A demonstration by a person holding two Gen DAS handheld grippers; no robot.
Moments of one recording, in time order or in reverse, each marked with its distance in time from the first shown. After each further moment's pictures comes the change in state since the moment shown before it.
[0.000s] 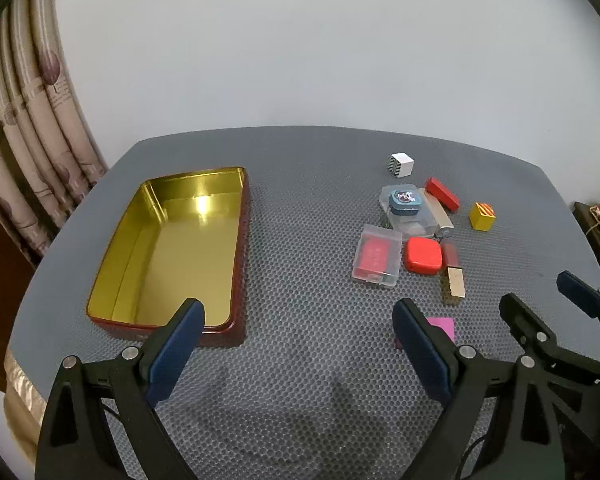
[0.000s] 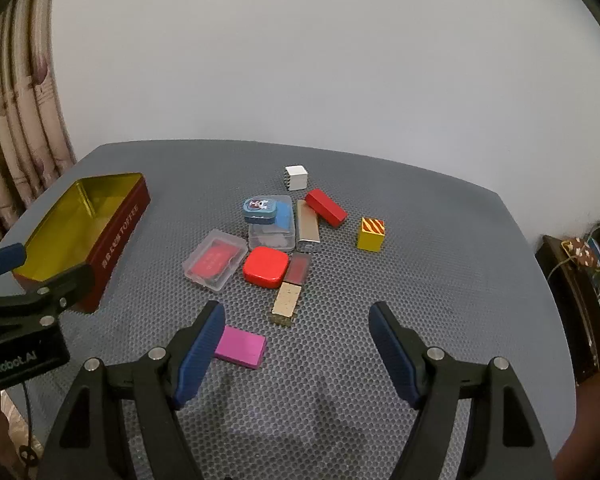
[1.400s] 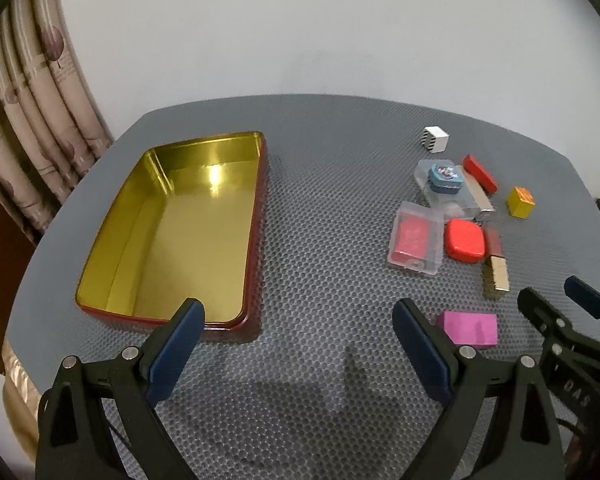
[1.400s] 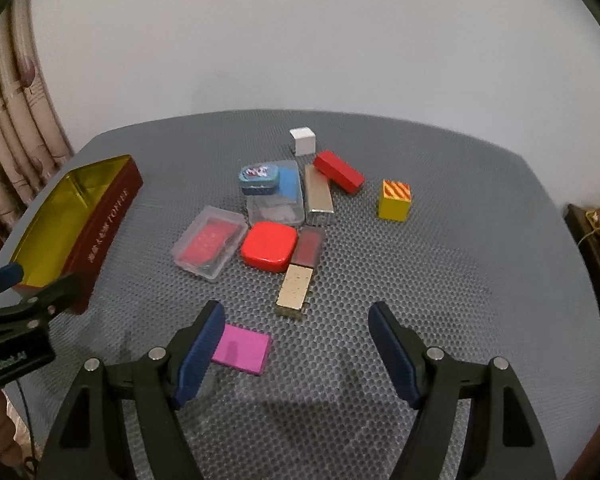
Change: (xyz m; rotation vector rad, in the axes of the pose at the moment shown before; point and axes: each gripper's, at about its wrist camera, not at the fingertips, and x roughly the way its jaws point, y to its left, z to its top) left arm 0.042 0.024 -0.018 -0.025 0.076 0.040; right arm 0.059 -0.007 -0.004 0.069 0.113 0.065
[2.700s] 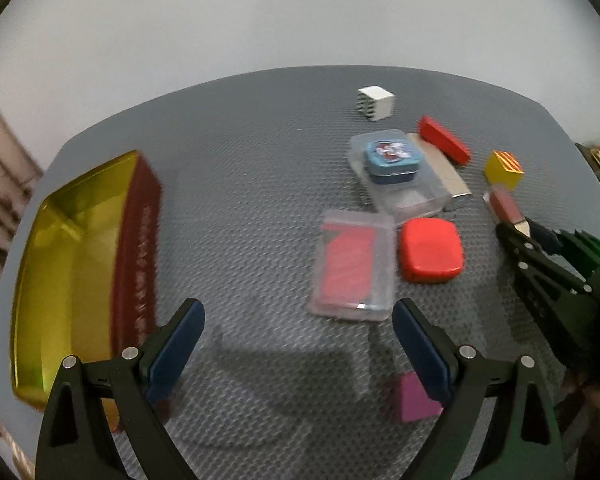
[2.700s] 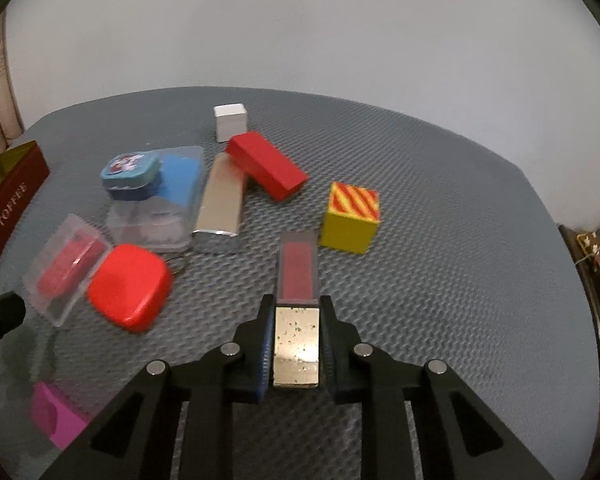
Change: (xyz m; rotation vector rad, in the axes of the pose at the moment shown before) left arm 0.078 -0.075 0.037 0.200 0.085 -0.120; right arm 0.109 -0.053 0.033 -0.072 0.003 -0.139
